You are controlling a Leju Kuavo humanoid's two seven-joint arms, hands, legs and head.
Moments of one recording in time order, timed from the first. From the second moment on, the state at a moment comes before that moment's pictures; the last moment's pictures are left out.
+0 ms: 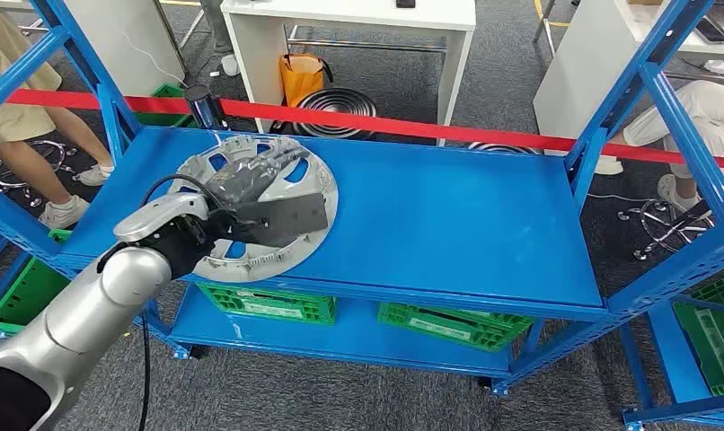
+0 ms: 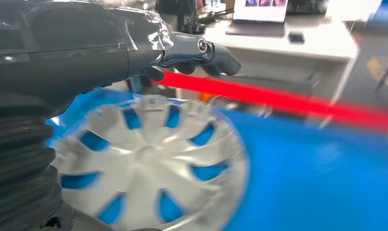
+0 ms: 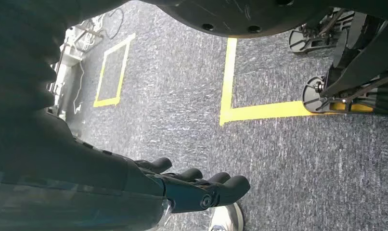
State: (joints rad) left arm -0.52 0.52 -0.47 -1.95 -0.42 -0.67 0.62; right arm -0.12 -0.03 1.09 -0.17 -1.06 -0.30 0.01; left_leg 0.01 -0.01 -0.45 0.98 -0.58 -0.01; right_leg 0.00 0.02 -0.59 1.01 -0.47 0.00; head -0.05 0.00
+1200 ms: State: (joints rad) left arm -0.25 0.33 -0.07 -1.96 -0.63 -1.25 0.62; right arm -0.13 -0.02 1.09 -0.17 -0.98 -0.29 0.03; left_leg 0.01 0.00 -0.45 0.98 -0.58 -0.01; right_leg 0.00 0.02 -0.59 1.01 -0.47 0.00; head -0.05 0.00
